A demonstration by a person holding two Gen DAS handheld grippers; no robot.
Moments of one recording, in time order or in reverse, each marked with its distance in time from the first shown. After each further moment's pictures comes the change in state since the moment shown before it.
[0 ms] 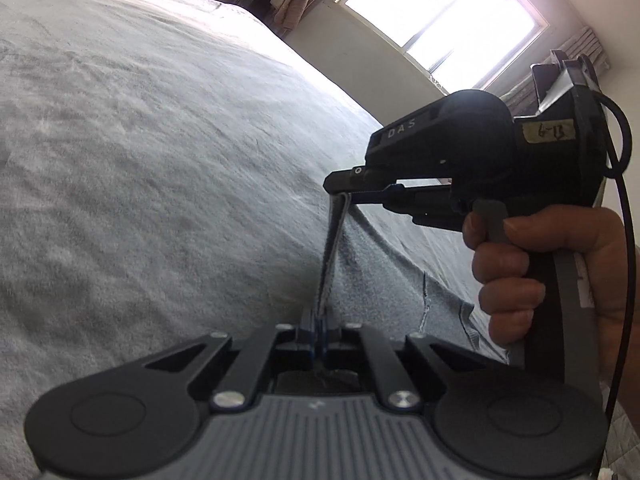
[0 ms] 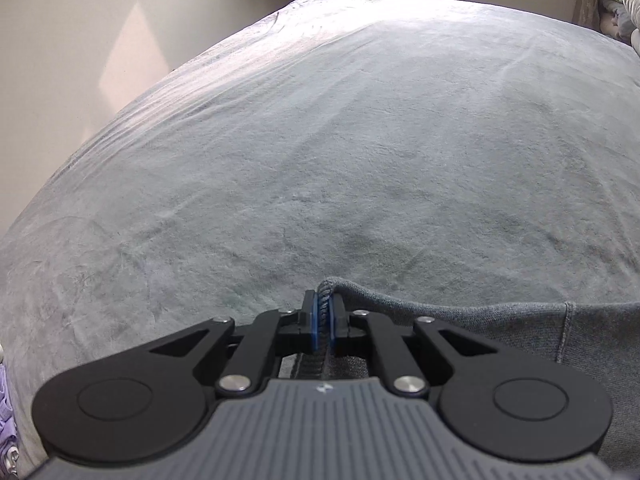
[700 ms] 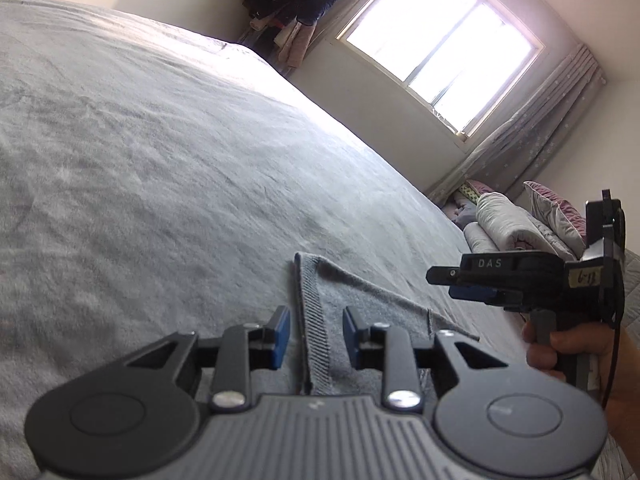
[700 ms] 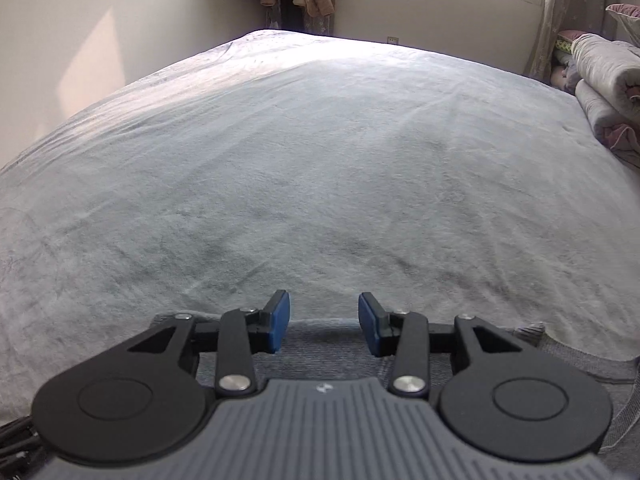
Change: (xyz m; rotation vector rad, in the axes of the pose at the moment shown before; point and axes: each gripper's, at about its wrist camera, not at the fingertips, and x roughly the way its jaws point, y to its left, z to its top) left arm -0.018 -0.004 0.003 0.019 -0.140 0.003; right arm -0.061 -0.082 -0.018 -0.077 -0.156 -0.246
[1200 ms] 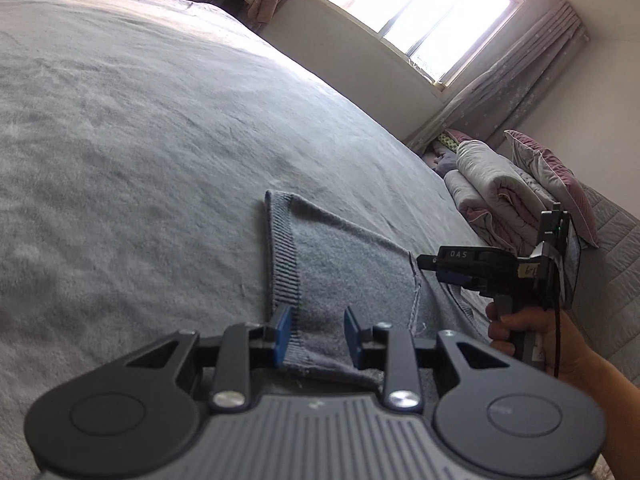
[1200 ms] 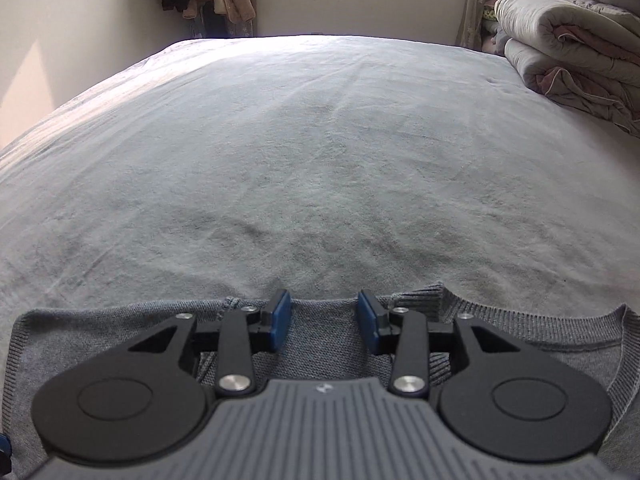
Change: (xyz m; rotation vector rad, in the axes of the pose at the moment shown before) left arm 0.016 0.006 -0.012 0.038 0.158 -0.057; right arm 0.051 -0.073 -0.028 0.136 -0.006 -0.096
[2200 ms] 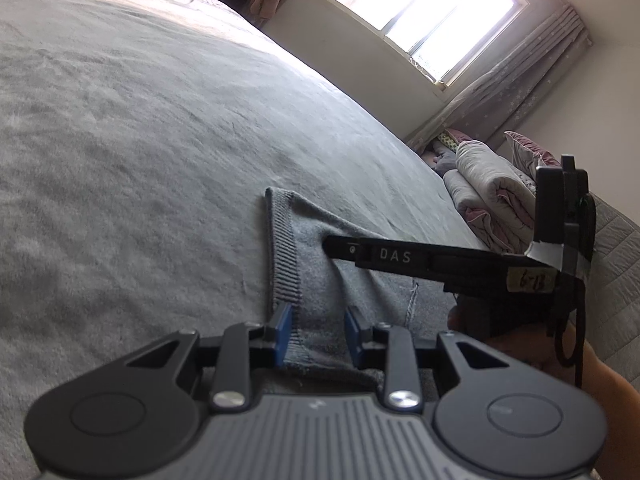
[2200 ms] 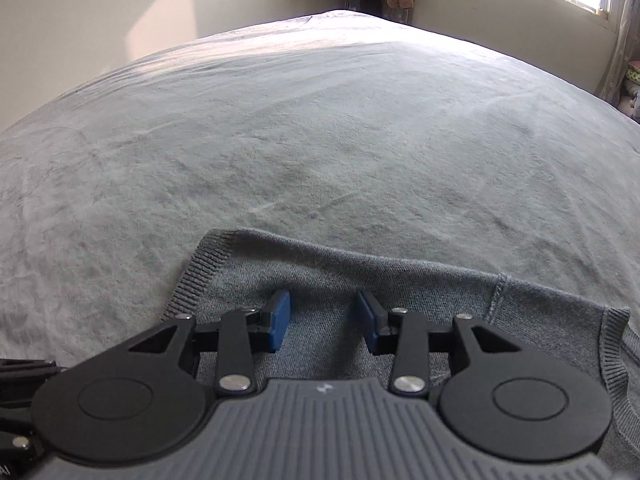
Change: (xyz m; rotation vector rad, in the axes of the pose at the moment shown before) left arm -0.003 0.000 -0.001 -0.002 0.011 0.001; right arm -0.027 0.127 -0.027 -0.320 0.045 0.290
